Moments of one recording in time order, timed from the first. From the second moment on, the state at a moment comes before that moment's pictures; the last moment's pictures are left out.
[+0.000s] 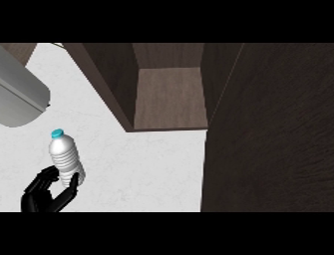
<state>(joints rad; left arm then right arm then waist) -0.07 0.08 0.41 -0.68 0.24 0.03 -0.90 0.99 -0.34 0.53 -2.50 0.00 0.10 -0.40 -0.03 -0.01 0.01</state>
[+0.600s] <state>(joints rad) -0.18 0.06 0.12 -0.63 -0.03 -0.03 -0.95 0.99 -0.37 0.53 -2.49 0.01 0.07 -0.42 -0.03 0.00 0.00</state>
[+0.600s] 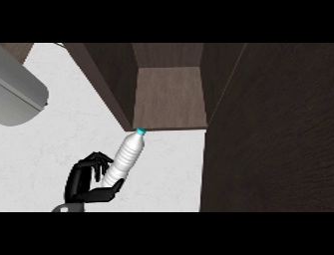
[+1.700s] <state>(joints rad) -0.47 0.00 -0.34 -0.85 0.30 0.26 -0.53 1.03 -0.44 0.47 -2.49 -0.01 0.04 -0.49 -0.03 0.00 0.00</state>
